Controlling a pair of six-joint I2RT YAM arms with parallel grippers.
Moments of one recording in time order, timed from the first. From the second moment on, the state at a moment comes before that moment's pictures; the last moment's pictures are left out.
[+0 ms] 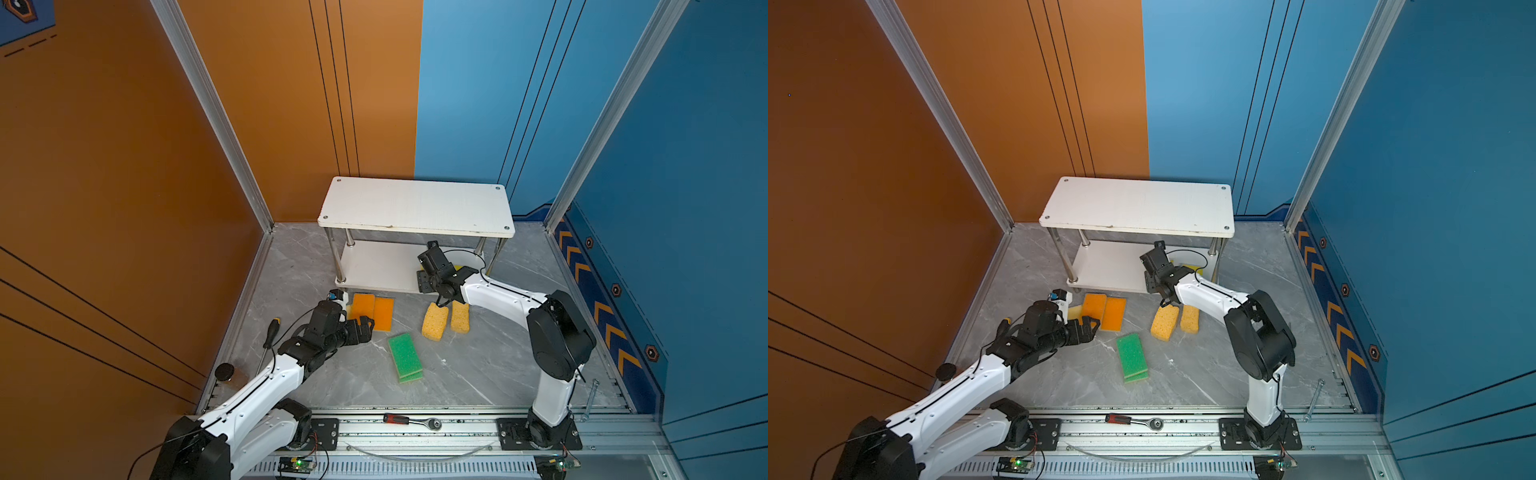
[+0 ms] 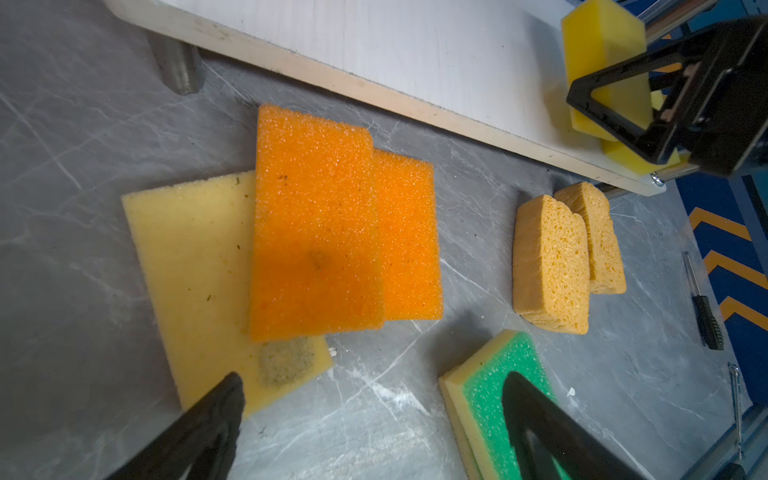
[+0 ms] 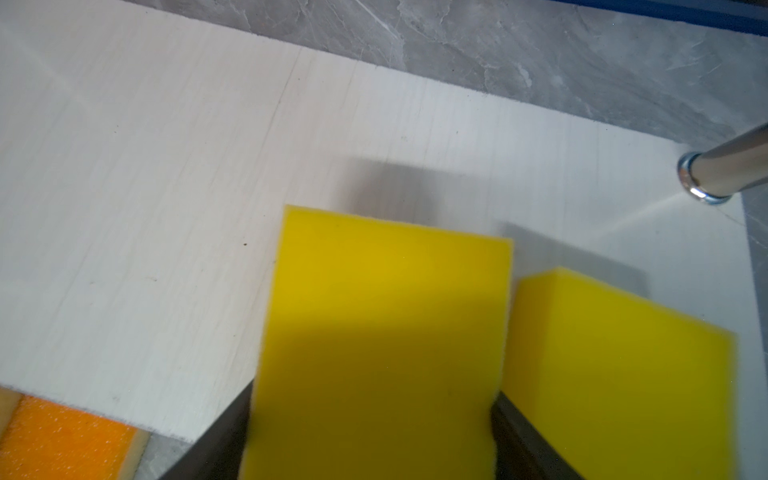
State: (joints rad) left arm -0.43 0.98 0.48 -0.21 0.11 -0.54; right arm 0.65 1.87 1.34 -0.37 0.36 0.36
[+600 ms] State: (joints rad) left arm -0.44 1.00 0.51 -0.21 0.11 -0.54; right arm 0.63 1.89 1.35 -0.37 0.37 0.36
